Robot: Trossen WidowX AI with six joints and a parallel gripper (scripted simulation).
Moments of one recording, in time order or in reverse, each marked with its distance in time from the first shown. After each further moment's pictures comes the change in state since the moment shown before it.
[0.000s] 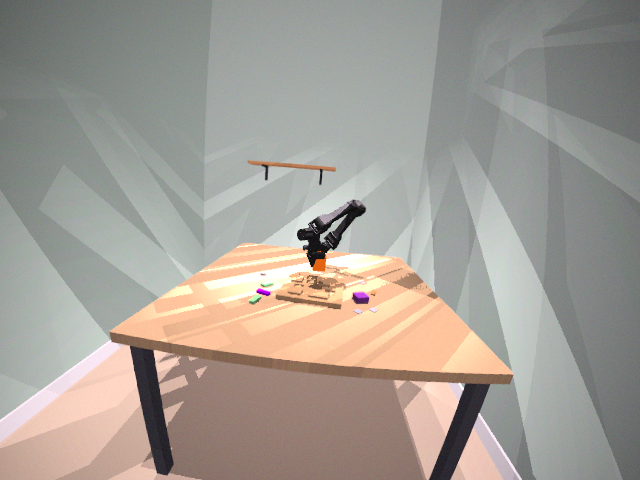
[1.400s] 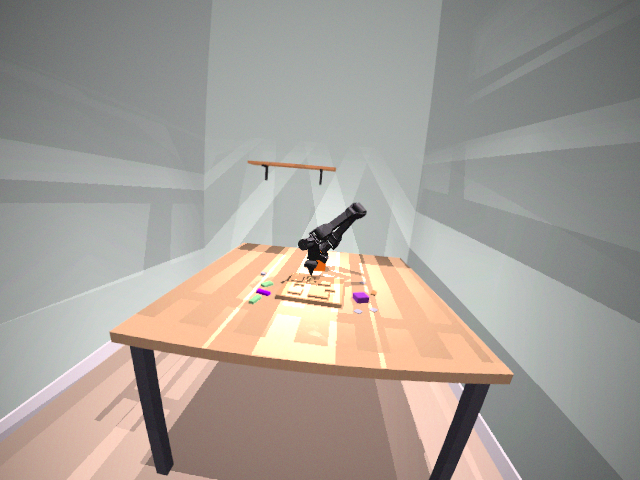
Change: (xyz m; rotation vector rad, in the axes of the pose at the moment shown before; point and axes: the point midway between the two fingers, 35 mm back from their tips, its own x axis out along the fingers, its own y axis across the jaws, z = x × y) arm 0.048 0.001 0.001 0.470 0.005 0.002
